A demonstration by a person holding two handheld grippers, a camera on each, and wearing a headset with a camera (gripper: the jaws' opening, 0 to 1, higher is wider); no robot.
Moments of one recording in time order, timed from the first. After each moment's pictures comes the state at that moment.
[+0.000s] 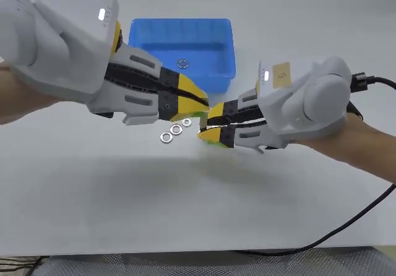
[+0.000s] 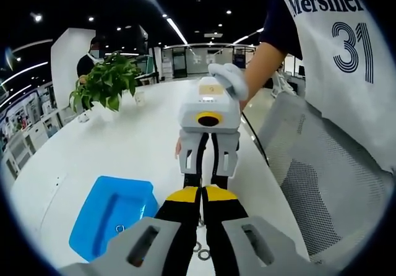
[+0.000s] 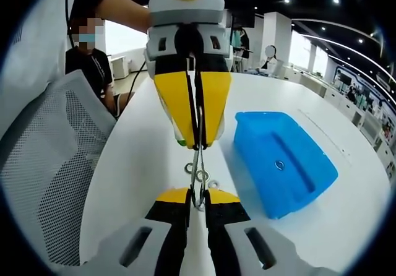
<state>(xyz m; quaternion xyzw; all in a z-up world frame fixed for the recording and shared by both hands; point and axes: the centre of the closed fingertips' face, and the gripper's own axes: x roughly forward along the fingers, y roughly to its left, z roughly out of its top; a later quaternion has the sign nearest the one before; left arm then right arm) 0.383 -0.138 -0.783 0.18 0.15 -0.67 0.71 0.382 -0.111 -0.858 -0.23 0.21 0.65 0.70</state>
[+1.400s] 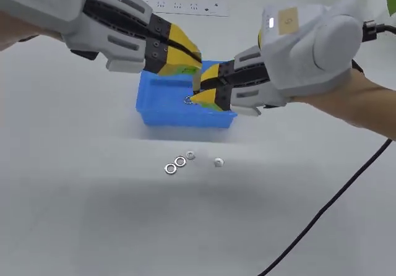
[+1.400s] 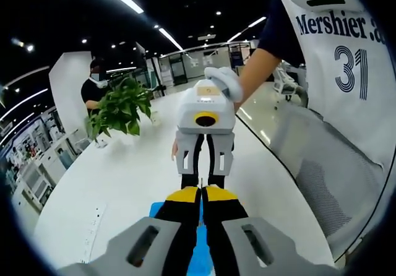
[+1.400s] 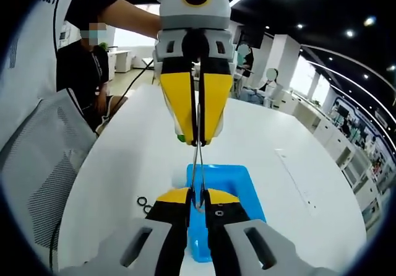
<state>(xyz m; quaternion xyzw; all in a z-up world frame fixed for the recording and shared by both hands) 0.444 -0.108 -0.703 0.23 0.09 -0.66 0.71 0.458 -0.081 -0.775 -0.28 0.13 0.64 0.70</state>
